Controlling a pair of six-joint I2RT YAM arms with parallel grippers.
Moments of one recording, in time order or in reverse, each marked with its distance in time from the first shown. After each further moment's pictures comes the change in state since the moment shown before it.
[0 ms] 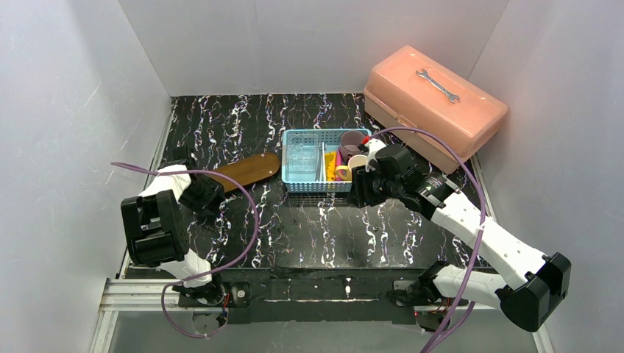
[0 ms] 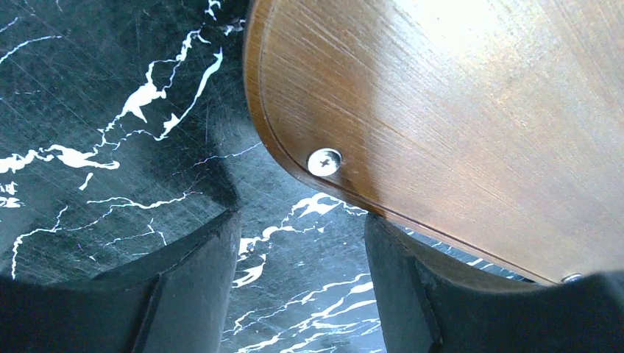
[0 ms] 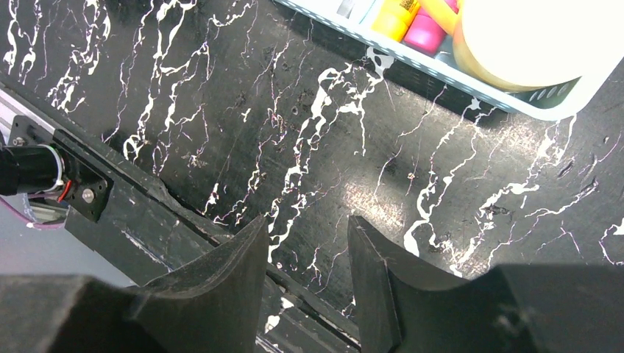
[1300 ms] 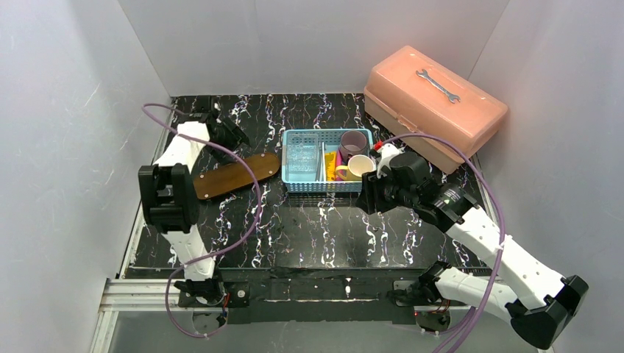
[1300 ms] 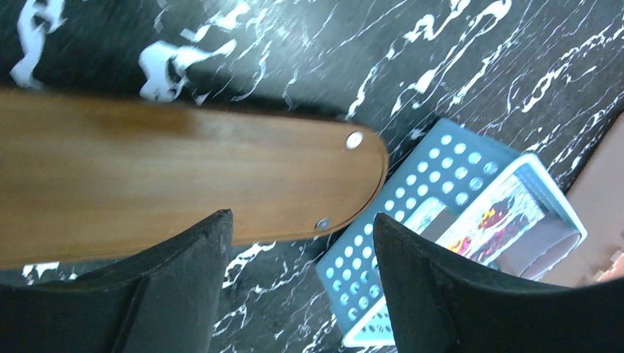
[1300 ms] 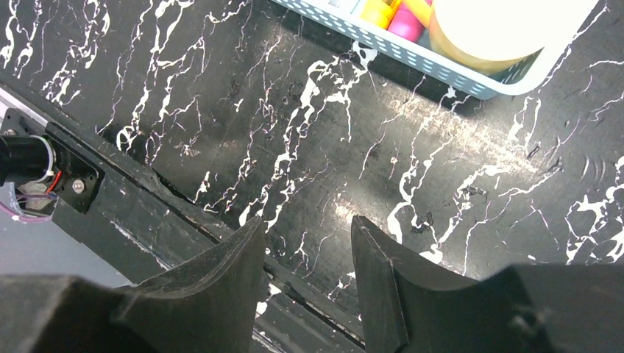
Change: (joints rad) left arm -0.198 0.236 0.529 -0.054 0.156 0.043; right arm 0.005 -0.130 -0.029 -0.050 0.037 -0.030
